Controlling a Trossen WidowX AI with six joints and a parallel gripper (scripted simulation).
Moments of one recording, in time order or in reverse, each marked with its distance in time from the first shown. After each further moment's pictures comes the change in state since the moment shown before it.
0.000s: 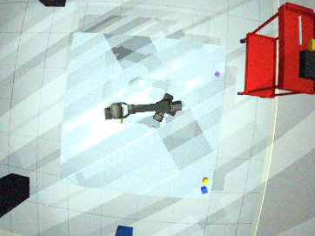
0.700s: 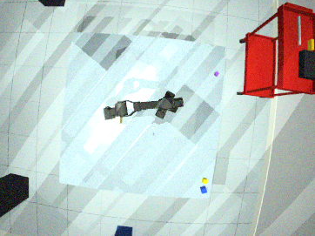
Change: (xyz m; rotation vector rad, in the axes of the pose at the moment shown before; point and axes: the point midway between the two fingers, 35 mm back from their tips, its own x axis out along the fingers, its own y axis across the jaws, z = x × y) arm 0.039 0.024 0.007 -0.001 0.003 0.001
